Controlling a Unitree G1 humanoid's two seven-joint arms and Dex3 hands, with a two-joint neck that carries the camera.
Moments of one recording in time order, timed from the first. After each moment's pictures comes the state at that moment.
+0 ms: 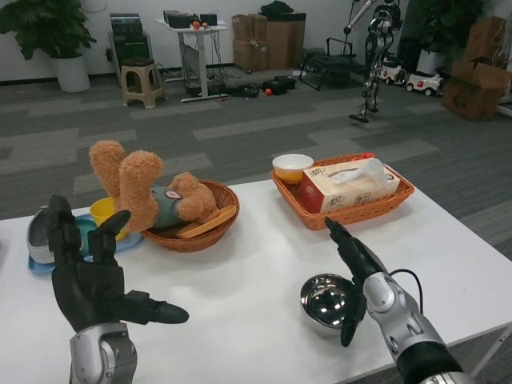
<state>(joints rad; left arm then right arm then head) -0.46 0.13 -0.44 0.62 -0.68 -1.09 0.33 -0.45 -0.32 -0.14 0.66 -0.45 -0.19 0.00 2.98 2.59</state>
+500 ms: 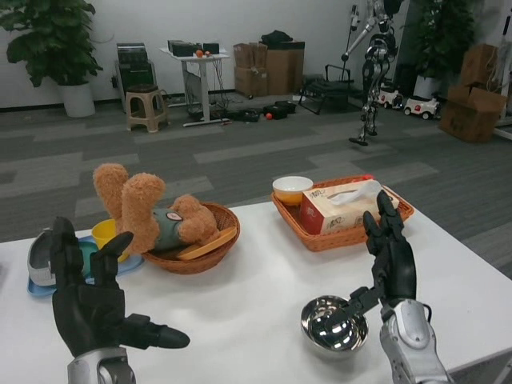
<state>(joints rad) -0.46 0.13 -0.44 0.62 -0.68 -1.09 0.33 -0.37 -0.33 -0.05 0.59 0.39 -0.66 -0.14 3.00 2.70</state>
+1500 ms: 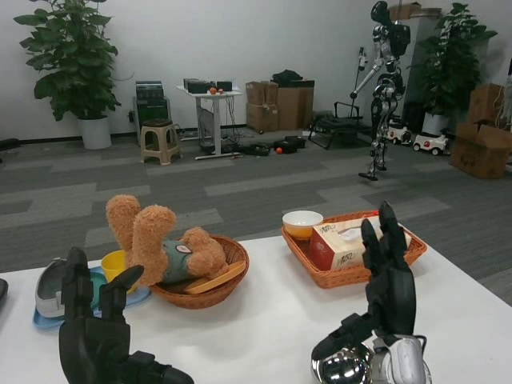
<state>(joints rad) -0.46 0.14 -0.45 0.64 -0.68 -1.09 0.31 -0.43 -0.36 0.13 0.56 0.42 -0.89 -0.23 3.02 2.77</state>
